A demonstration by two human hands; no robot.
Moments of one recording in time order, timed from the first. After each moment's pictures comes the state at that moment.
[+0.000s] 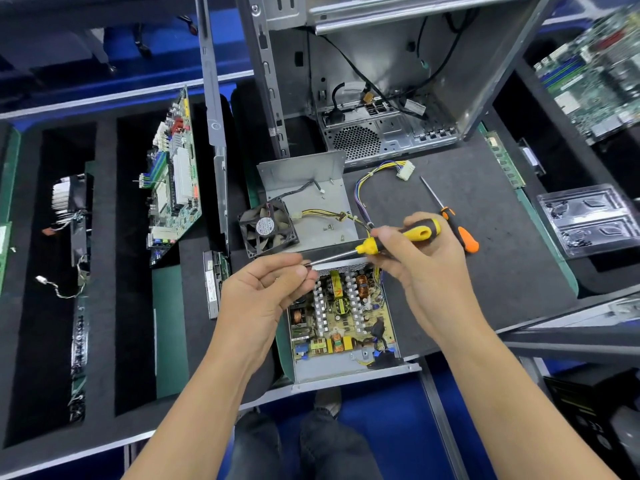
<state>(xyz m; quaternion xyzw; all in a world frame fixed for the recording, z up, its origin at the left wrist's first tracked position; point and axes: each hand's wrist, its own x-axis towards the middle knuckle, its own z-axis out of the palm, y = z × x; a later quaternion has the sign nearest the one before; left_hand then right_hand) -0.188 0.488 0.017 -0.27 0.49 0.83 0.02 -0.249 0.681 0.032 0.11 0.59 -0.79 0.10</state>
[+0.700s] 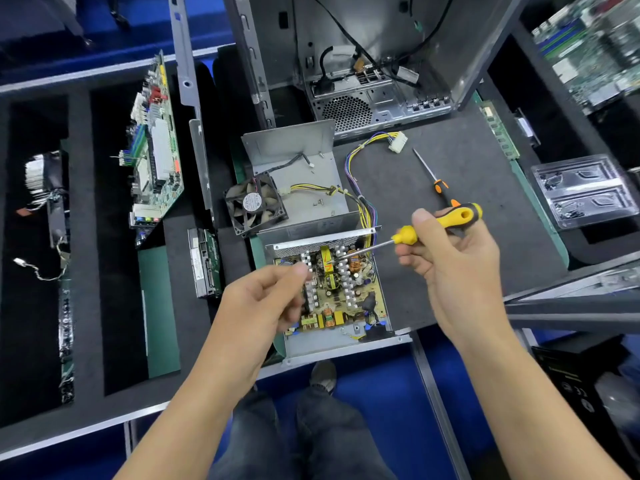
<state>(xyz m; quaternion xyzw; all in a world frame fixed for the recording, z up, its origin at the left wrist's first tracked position) -0.151 0.500 0.028 -0.25 0.62 0.73 0.12 -0.222 0.709 0.032 0.15 0.61 -0.78 0.03</state>
